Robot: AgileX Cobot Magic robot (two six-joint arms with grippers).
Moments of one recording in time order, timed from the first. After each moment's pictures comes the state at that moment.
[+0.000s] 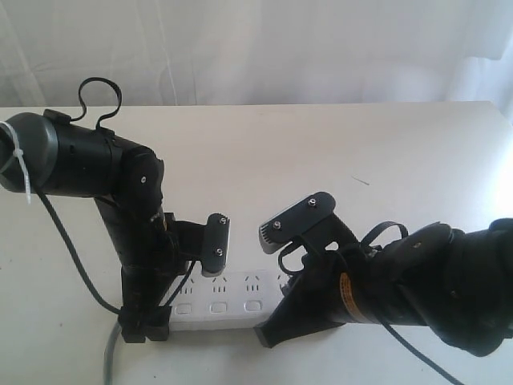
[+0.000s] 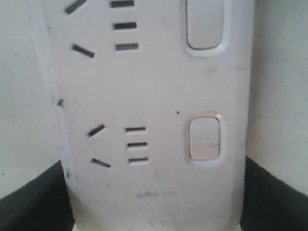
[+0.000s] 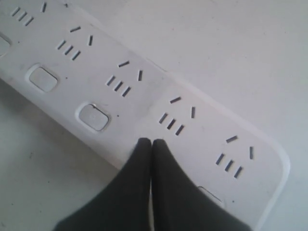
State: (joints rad) left arm -0.52 1.88 -1.10 -0.08 0.80 1.04; right arm 0.75 1.58 -0.61 -1.70 0.02 1.79
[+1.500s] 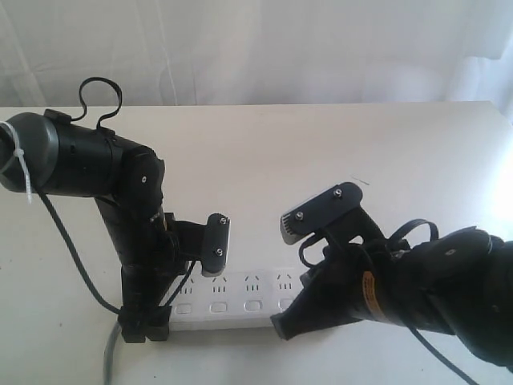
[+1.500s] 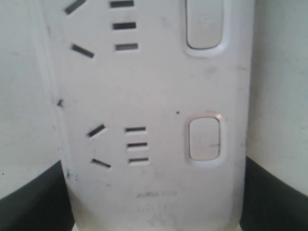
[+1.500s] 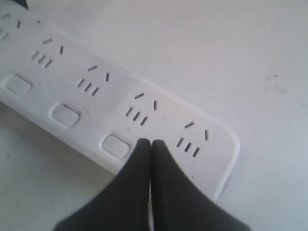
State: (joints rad) left arm -0.52 1.88 -1.10 -0.08 0.80 1.04; right arm 0.75 1.48 -0.55 -1.70 0.09 1.82
